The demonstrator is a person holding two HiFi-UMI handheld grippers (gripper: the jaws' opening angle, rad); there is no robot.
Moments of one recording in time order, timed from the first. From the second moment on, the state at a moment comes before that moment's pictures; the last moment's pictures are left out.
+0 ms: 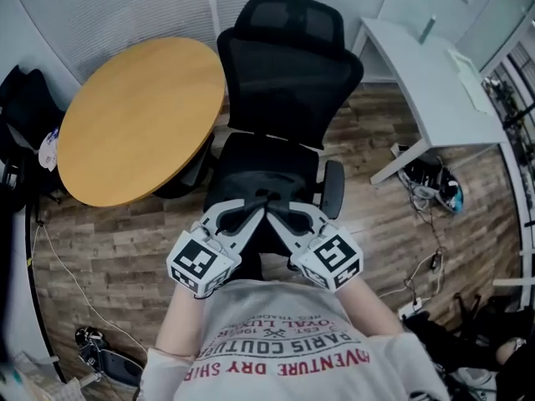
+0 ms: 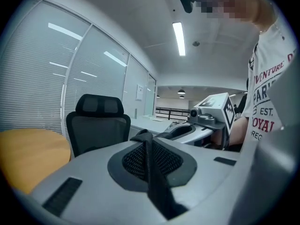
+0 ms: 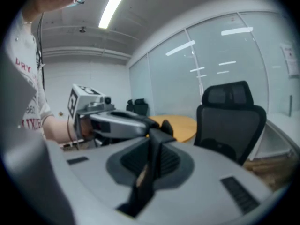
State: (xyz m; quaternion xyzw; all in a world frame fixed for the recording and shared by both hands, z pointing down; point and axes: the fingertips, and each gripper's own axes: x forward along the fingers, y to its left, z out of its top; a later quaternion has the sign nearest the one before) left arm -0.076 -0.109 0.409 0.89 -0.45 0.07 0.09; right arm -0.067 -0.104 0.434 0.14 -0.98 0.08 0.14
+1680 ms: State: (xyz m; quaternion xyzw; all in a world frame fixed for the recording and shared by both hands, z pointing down) left arm -0.159 -0.420 0.501 0.94 -0.30 0.13 0.14; right arm -0.148 -0.417 0.525 0.30 -0.91 0.20 0.20
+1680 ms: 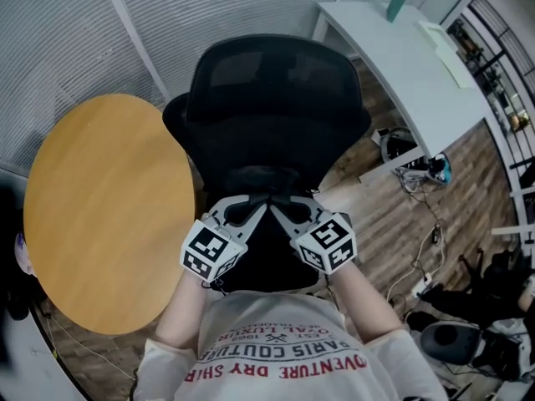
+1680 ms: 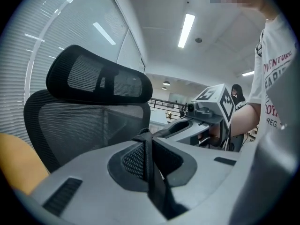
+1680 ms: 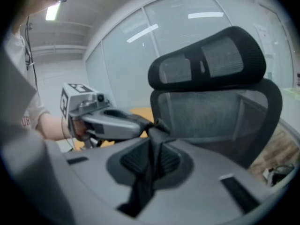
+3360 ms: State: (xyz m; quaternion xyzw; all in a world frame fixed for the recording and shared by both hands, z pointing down) left arm -0.155 -0.420 0.692 0.88 -0.34 0.17 0.30; right arm -0.111 -0.417 0.696 0.35 -0.83 0.29 0.33
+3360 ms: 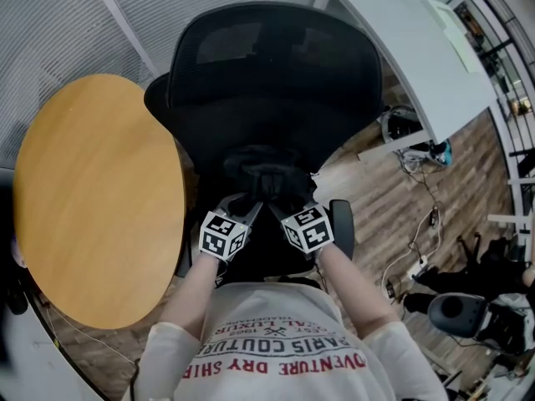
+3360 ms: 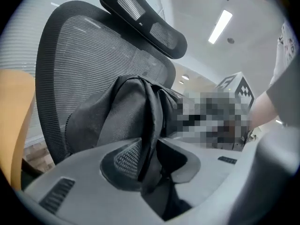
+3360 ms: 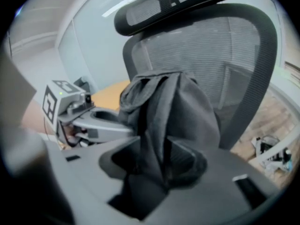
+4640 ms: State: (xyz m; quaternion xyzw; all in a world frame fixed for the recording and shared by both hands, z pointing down) left arm -0.161 -0.395 0.387 0.90 -0.45 0.00 0.01; right arm -0.095 -0.398 0.406 0.37 -0.93 0.04 0.06
